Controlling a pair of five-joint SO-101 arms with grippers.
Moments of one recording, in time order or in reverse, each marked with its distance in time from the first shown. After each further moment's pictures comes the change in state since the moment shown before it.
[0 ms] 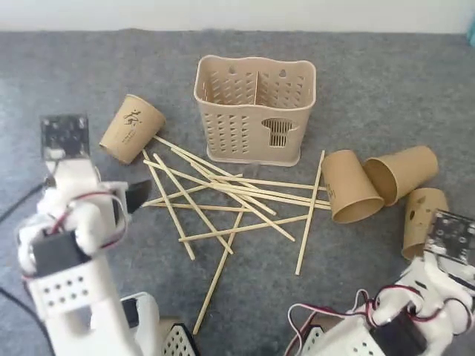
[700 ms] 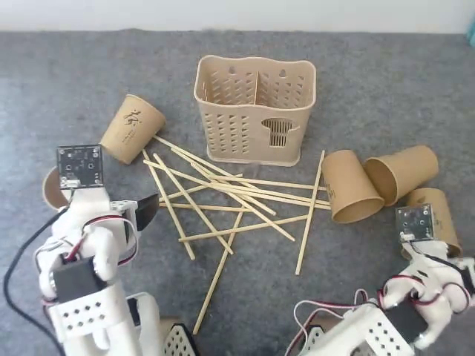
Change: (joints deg) left arm 0.4 -11.6 13.5 -4.8 0.0; right arm -2.2 0.9 26.0 -29.6 22.2
